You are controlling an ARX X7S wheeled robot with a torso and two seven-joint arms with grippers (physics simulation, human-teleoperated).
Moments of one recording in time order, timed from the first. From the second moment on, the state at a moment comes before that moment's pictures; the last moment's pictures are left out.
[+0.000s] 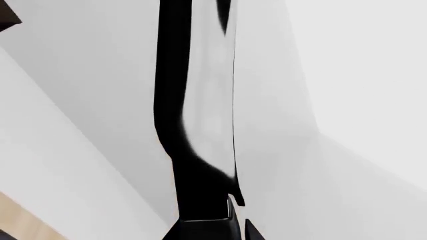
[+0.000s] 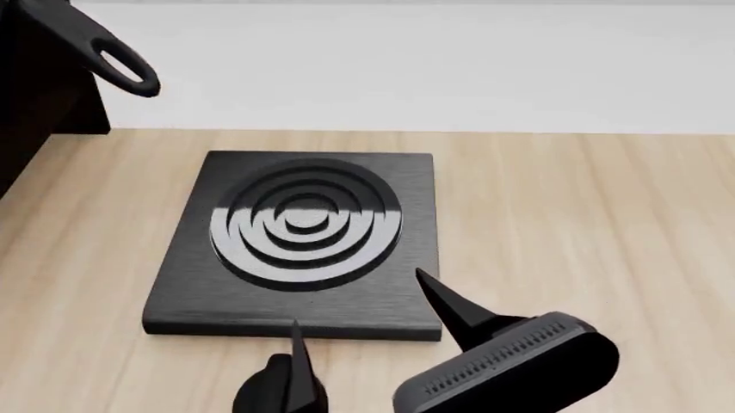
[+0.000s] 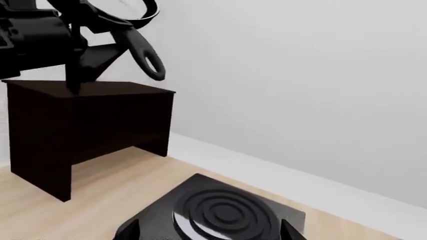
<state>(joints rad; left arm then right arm) -1.03 -0.28 -0.23 -0.32 -1.41 -0.64 -0.28 0.28 0.44 -0.23 -0.91 0.58 0.84 0.19</state>
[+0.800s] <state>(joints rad) -1.21 -0.37 -0.26 -0.64 -1.40 -0.60 -0.25 0.26 0.45 -0.32 -0.90 0.56 0.81 0.19</state>
